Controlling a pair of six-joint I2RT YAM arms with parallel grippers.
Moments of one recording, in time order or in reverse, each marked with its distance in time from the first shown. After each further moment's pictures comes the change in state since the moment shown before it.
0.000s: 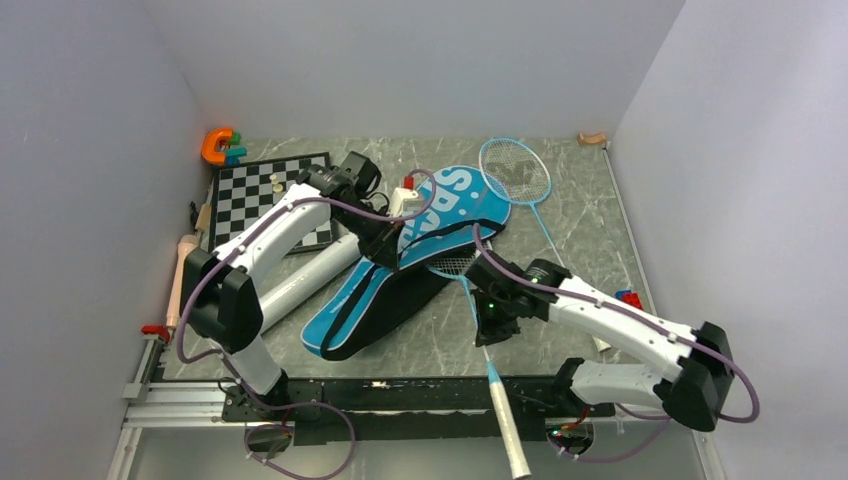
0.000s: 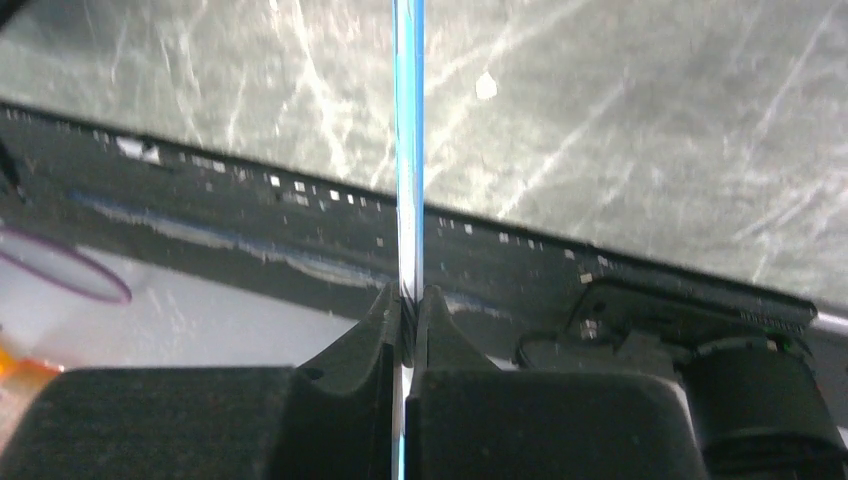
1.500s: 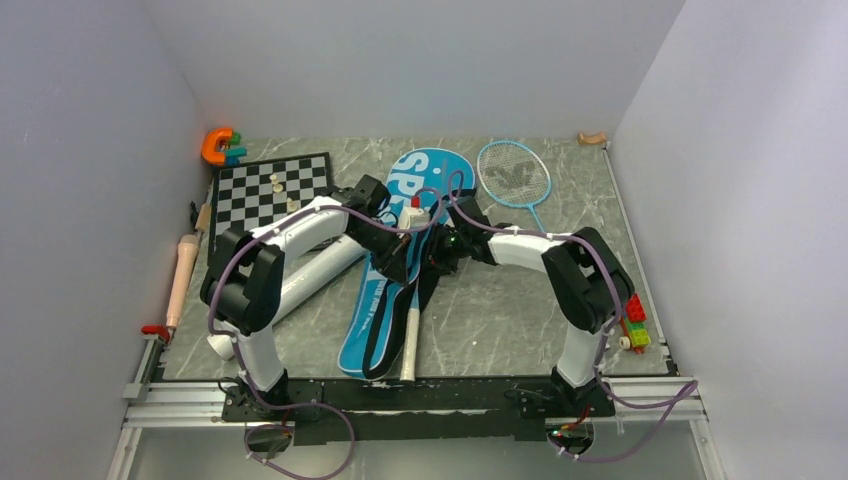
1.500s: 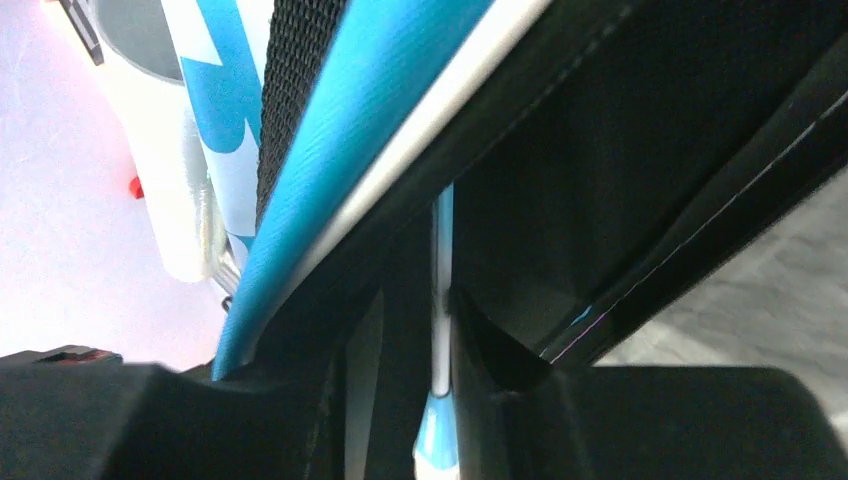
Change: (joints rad) left arm -0.006 0.117 -0.170 0.243 0.120 -0.027; right arm -0.326 0.692 0.118 0.978 -0.342 0.118
